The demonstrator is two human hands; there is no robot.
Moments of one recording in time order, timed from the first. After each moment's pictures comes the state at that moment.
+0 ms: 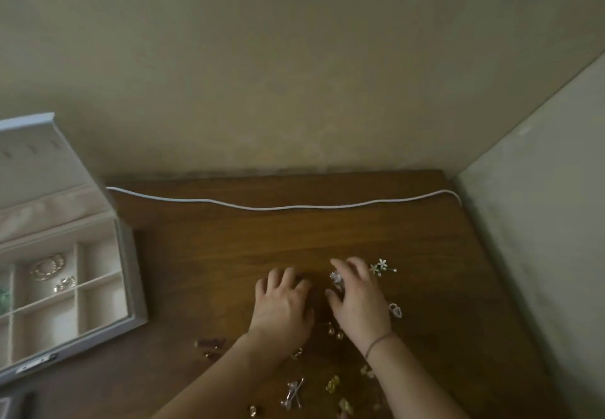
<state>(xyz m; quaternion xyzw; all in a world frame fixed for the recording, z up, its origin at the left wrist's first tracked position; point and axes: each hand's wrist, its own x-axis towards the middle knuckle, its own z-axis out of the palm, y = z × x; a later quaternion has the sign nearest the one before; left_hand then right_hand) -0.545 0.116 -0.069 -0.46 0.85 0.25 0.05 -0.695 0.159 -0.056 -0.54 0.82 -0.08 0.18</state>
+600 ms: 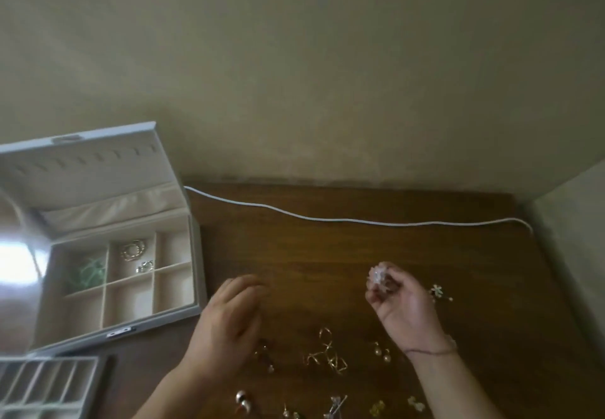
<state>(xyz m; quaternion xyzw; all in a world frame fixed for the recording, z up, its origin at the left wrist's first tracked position) -0.402 0.111 -0.043 -0.47 0.78 0.27 -0.30 -0.691 0.127 -0.037 0.02 0.48 -0.60 0.64</state>
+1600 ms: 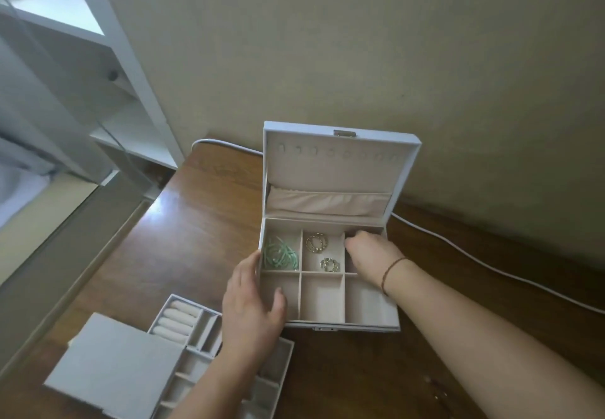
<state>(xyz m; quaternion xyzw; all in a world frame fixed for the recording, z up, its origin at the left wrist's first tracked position) -0.162 0.102 -0.083 -0.75 0.50 0.24 -0.35 -0.342 -0.037 -0.031 -0.81 0.52 0.24 0.12</state>
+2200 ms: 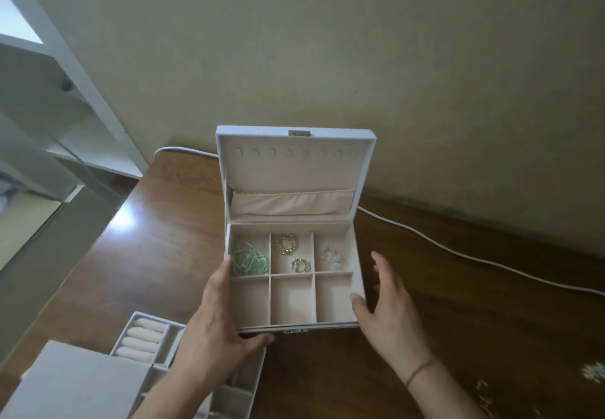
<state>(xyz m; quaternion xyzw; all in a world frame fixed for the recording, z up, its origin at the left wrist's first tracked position) -0.147 0.116 -0.062 -0.70 0.61 0.30 -0.21 -0.408 0.068 -0.026 -0.62 0.73 -0.08 0.29</state>
